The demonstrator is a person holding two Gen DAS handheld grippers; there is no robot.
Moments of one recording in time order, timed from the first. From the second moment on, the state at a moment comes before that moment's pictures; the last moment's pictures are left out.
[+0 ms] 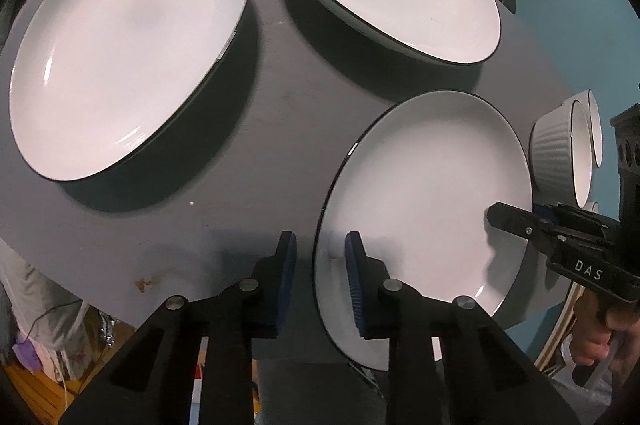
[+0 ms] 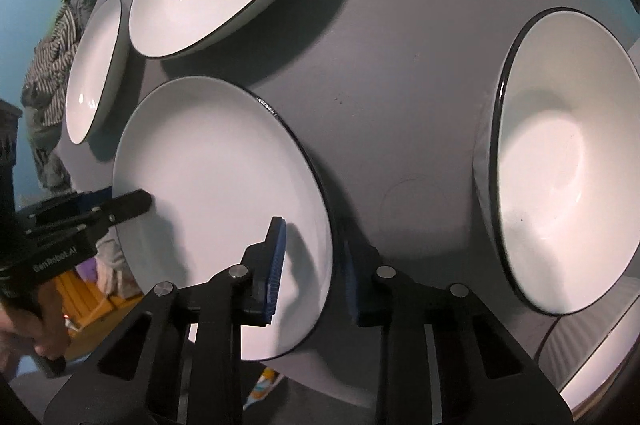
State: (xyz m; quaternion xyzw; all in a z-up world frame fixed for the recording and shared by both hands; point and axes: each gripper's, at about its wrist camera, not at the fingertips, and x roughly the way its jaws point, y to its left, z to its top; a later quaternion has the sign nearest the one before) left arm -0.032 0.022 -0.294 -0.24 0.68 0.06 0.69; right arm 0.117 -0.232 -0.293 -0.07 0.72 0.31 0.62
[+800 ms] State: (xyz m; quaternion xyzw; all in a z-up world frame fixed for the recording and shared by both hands) left arm -0.008 0.013 -0.311 -0.25 0.71 0.03 0.66; right arm 0.106 -0.224 -0.295 -0.07 0.73 0.30 0.61
